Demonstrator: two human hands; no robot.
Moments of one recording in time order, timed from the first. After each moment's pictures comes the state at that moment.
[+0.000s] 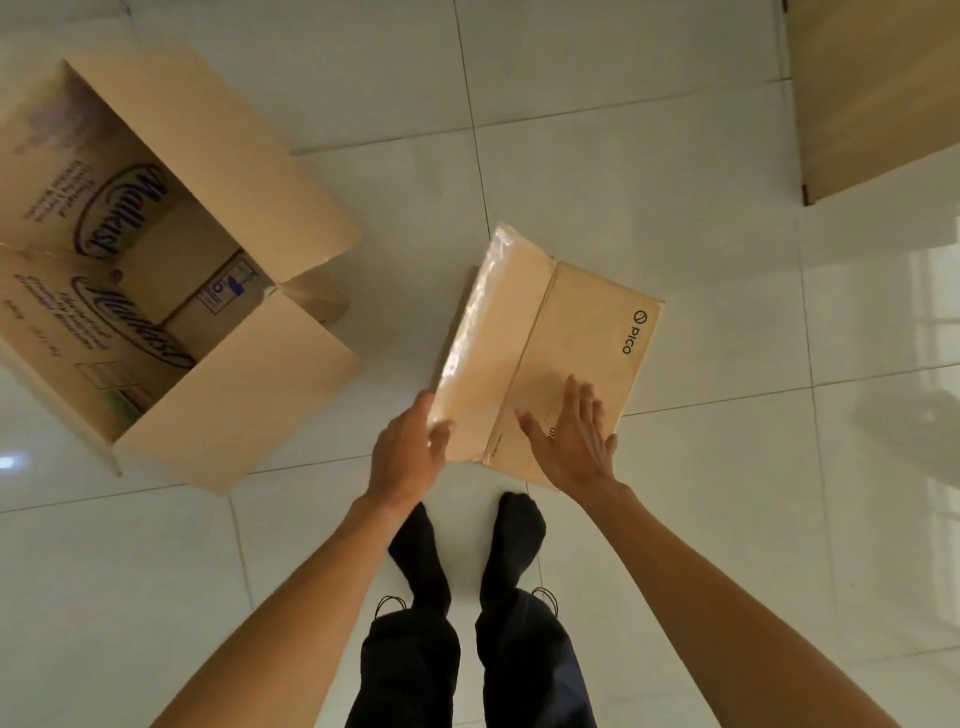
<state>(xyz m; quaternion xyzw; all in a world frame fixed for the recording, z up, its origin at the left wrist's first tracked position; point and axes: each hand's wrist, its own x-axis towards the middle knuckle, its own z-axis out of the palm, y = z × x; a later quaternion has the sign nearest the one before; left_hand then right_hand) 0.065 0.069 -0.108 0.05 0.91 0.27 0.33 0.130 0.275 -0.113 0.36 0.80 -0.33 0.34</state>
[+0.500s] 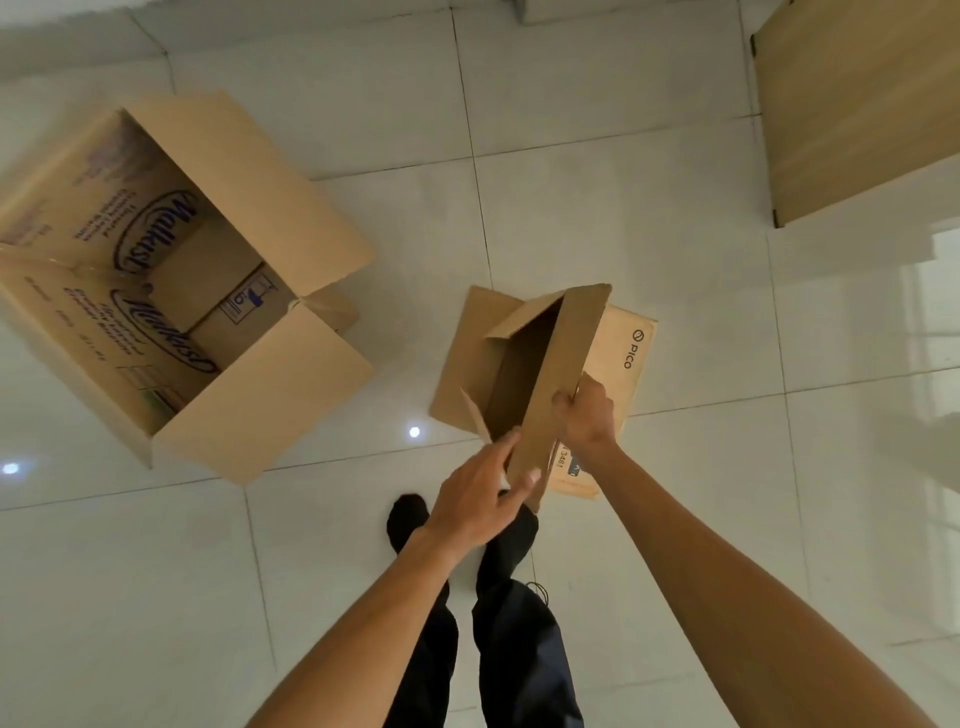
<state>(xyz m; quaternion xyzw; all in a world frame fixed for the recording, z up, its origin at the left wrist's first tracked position) 0.119 0.124 -0.039 0.14 0.82 0.28 0.48 0.089 0.301 -0.048 0.47 0.74 -0.41 0.25</state>
